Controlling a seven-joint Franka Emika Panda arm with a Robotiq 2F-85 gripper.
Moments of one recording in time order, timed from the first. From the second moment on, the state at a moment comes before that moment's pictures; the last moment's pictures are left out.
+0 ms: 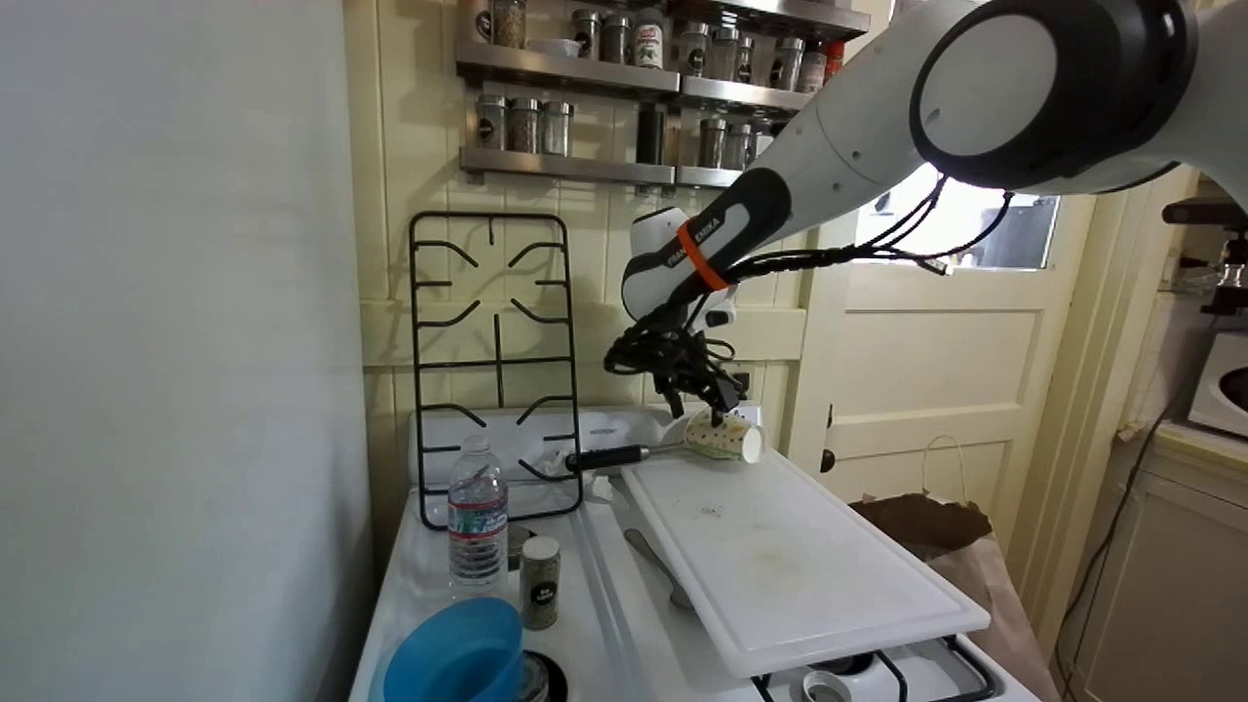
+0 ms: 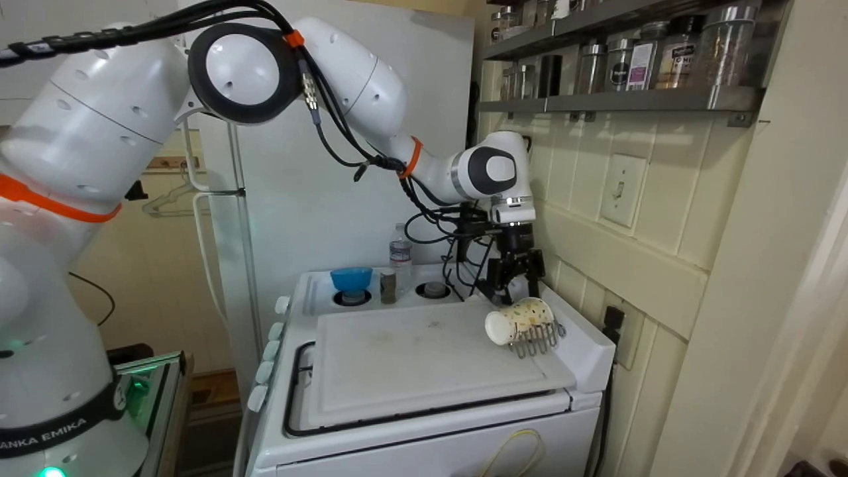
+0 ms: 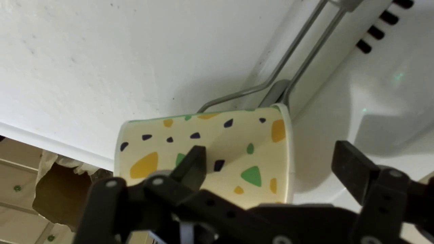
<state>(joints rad) 0.10 0.66 -0.12 -1.46 -0.32 2.10 1.52</state>
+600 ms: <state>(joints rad) 0.02 0.60 -0.12 -1.55 -0.20 2.10 1.29</state>
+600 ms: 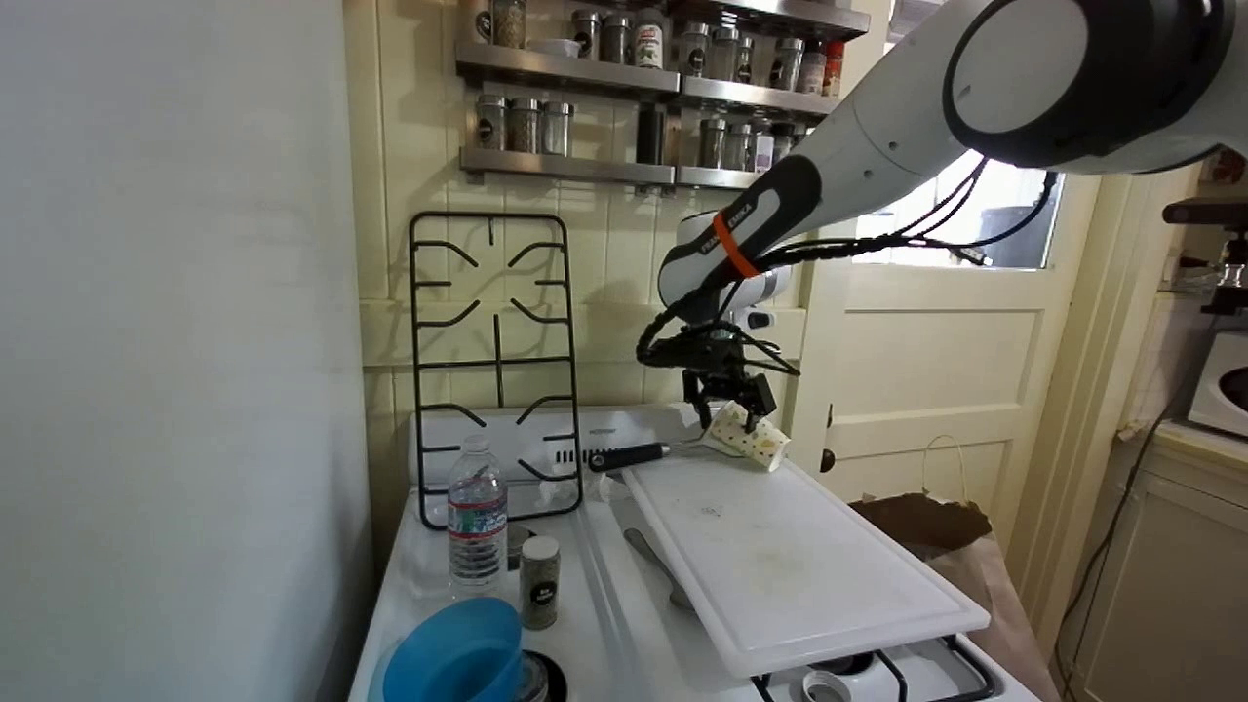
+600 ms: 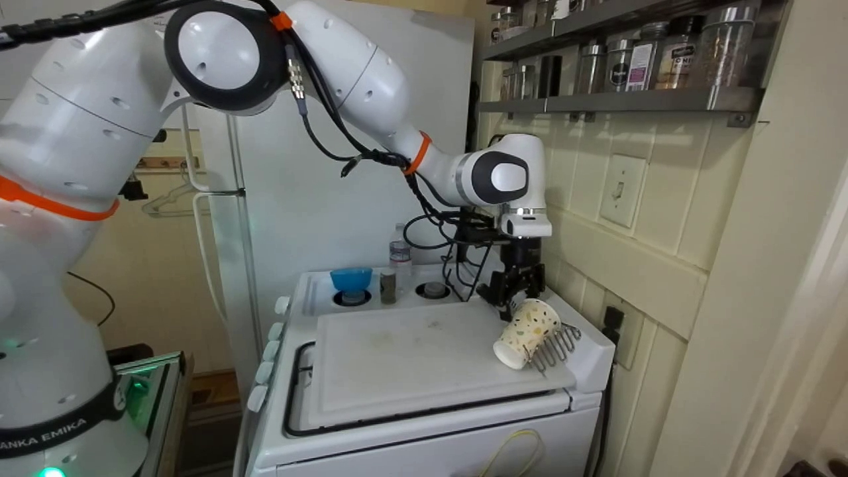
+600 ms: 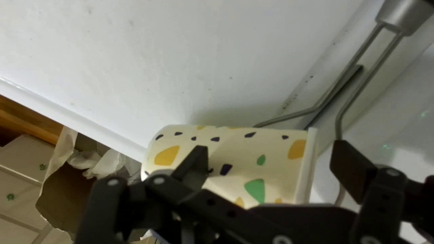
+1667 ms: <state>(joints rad) 0.01 0.38 -0.13 -1.68 -0.17 1.96 1.25</state>
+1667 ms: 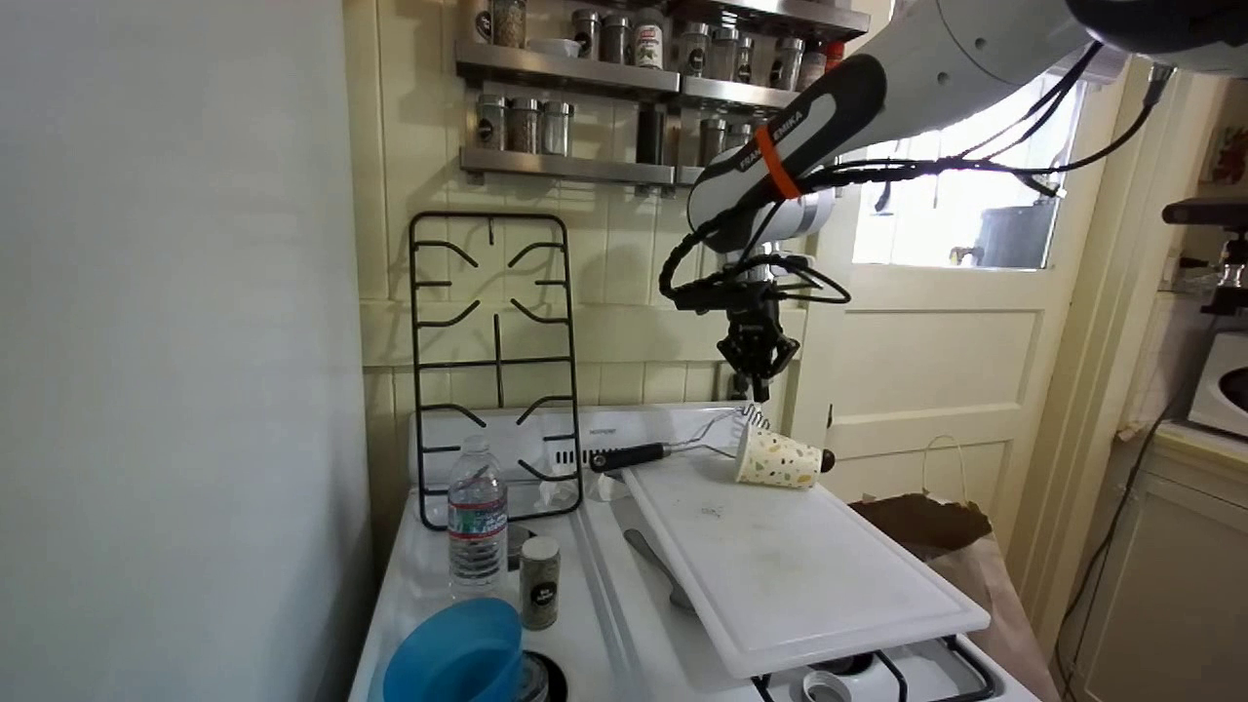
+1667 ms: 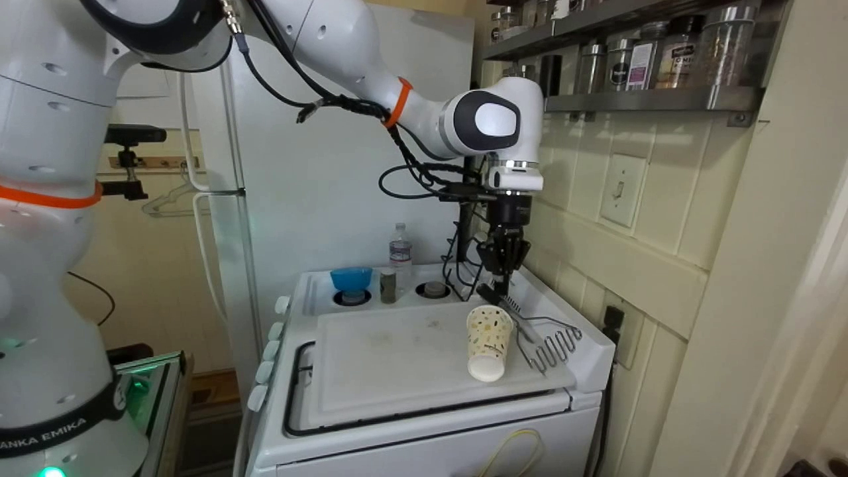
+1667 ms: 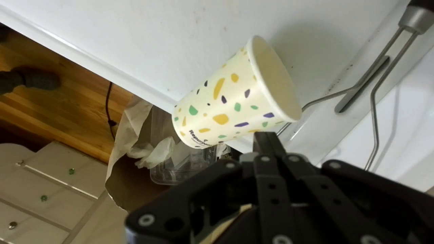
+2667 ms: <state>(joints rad) 0.10 0.42 -0.08 -1.66 -0.34 1.94 0.97</state>
